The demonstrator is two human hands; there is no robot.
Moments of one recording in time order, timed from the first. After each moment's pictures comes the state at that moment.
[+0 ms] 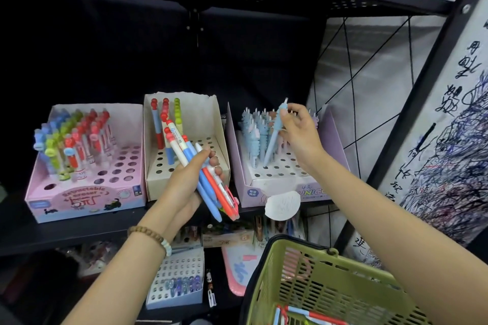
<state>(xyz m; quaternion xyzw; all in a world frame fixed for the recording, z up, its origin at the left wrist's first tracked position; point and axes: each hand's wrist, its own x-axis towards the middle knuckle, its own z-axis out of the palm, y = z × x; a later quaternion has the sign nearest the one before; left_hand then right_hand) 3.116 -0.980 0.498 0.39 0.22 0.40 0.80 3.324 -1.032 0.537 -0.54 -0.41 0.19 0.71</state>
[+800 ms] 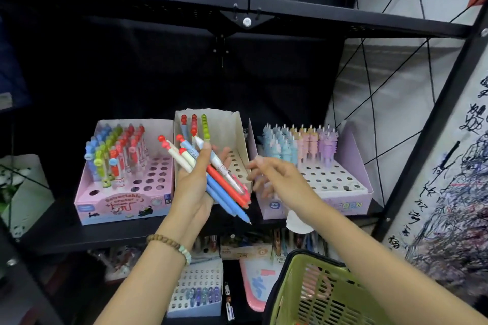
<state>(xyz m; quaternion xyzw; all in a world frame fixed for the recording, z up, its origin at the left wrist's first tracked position) 3.090 -0.987 0.521 0.35 0.22 0.52 0.74 3.233 -1.064 0.526 -0.60 -0.53 0.28 0.53</state>
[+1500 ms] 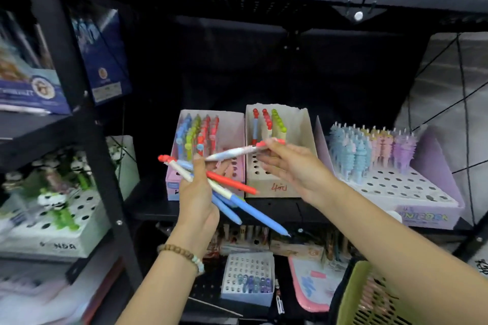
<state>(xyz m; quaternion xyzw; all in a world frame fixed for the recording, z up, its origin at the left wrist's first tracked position) 2.983 -0.964 0.494 0.30 0.40 0.62 0.60 3.140 -1.003 0.541 -0.47 -0.42 0.48 0.61</state>
